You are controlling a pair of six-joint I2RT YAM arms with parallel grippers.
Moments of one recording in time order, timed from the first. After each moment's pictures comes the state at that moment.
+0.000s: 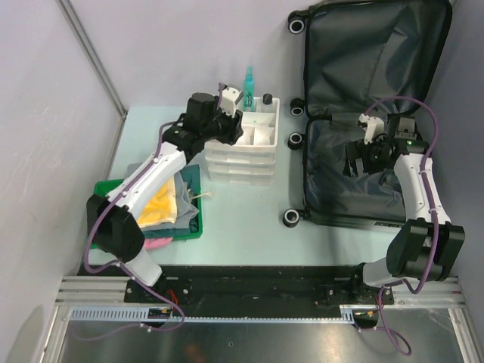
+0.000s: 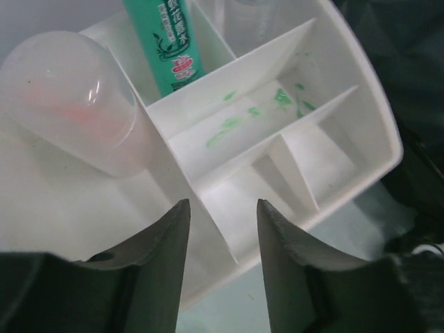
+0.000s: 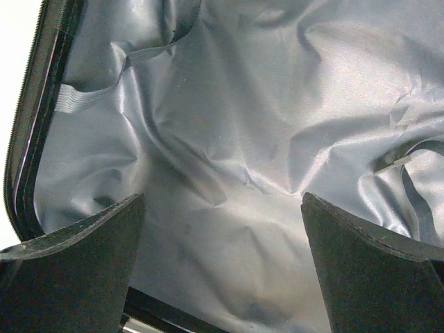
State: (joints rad) left arm -0.48 1.61 1.53 -0.37 0.18 0.06; right arm -0.16 1.43 1.30 -0.84 -0.37 -0.36
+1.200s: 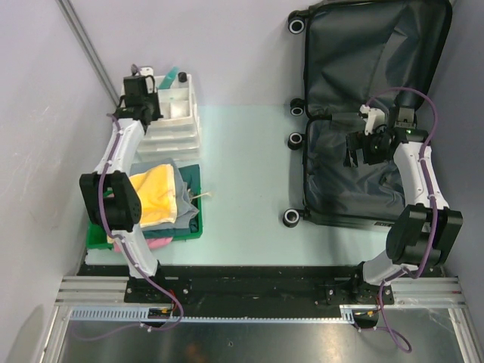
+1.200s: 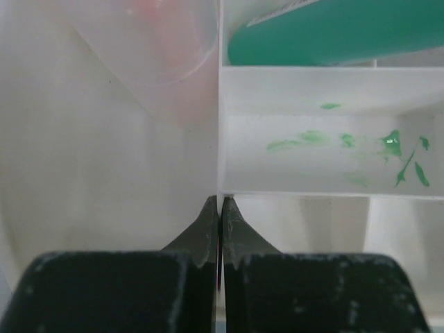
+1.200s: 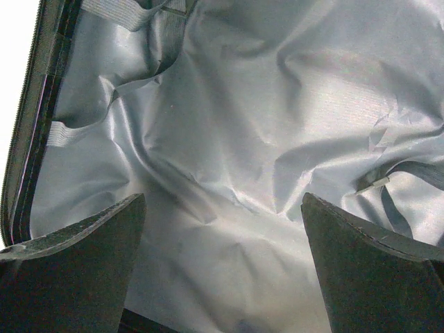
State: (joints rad) left arm 0.00 1.87 1.75 -0.41 -0.13 0.00; right arm -0.16 1.54 1.42 -0.85 -0.35 -0.34
